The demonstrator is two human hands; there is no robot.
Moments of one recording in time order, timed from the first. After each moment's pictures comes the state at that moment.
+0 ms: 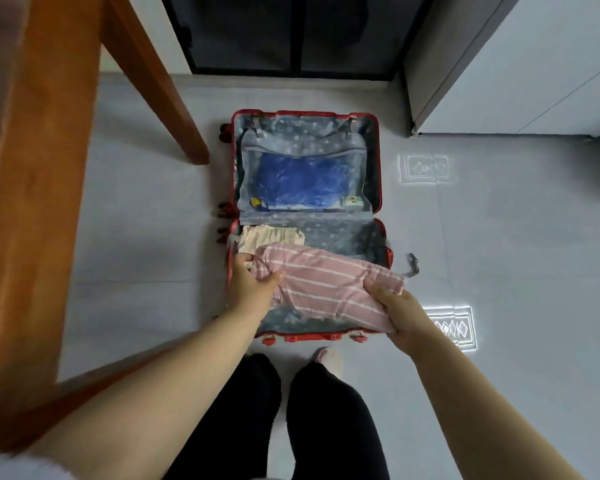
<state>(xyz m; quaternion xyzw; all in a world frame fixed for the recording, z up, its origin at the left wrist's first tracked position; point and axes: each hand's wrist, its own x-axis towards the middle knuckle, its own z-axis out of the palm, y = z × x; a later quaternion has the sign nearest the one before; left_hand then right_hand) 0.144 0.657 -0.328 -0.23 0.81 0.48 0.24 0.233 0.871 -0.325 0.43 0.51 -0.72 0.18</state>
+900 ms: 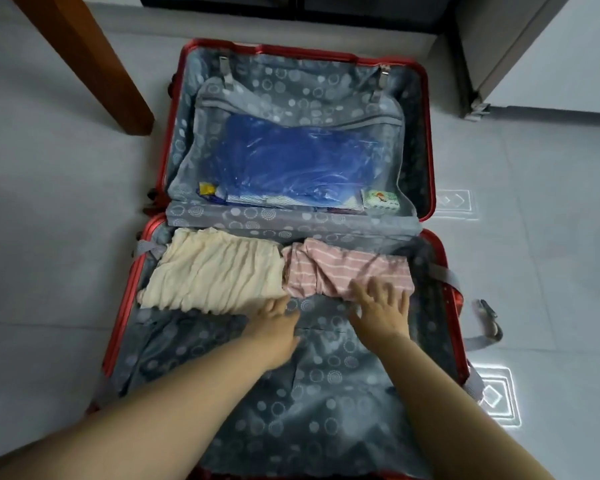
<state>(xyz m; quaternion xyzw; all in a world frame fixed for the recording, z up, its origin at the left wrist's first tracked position) 0.098 0.757 -0.766 0.24 0.88 0.01 0.41 0.132 0.950 -0.795 0.14 0.94 -0.06 0.32</state>
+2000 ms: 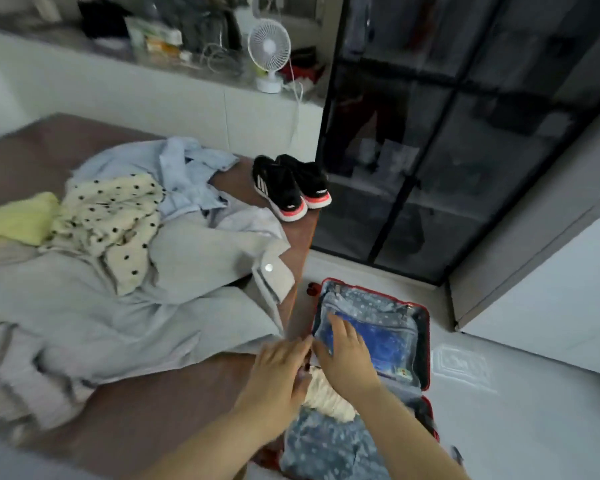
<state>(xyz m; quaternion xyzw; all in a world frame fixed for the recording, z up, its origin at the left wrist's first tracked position) 0.172 0.455 -0.072 0.16 0.95 0.24 0.09 0.136 0.601 -0.067 -0.01 0.96 -0.25 0.14</state>
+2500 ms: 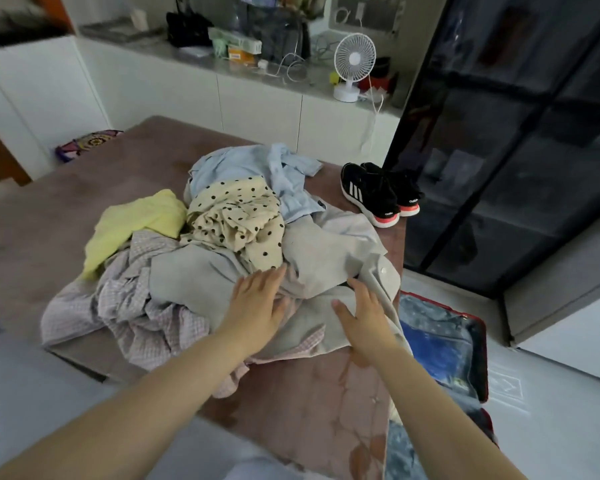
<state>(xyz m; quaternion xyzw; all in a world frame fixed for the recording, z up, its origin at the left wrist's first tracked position) 0.139 0.205 -0.028 0.06 0.98 0.21 0.00 0.128 0.403 -0.021 0.00 0.94 -0.34 0.08</state>
